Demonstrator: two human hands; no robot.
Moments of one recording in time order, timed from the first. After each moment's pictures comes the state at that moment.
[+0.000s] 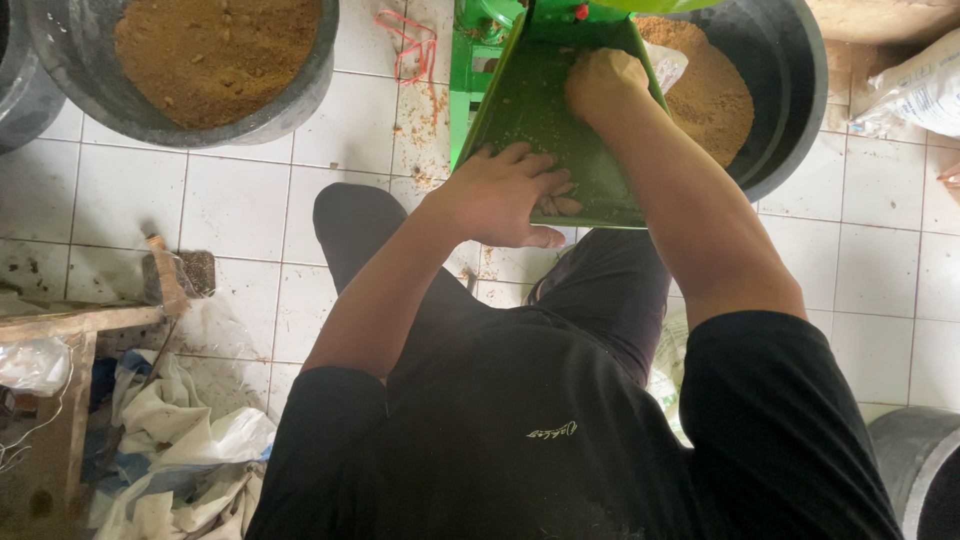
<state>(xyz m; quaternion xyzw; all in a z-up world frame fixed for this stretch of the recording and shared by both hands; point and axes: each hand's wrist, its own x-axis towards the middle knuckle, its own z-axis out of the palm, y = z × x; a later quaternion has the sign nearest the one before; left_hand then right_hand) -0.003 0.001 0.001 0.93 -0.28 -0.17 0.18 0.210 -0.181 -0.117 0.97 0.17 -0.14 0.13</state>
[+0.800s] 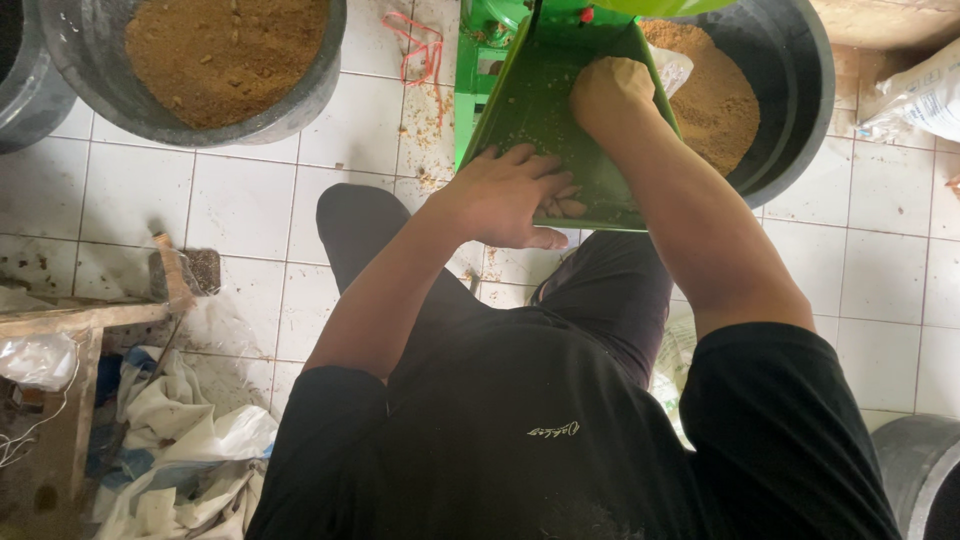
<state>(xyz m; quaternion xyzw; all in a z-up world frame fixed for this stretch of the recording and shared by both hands) -0.003 0.000 0.004 0.93 -0.28 -0.18 0.18 0.192 -0.176 -0.101 0.97 0.17 -0.11 0.14</state>
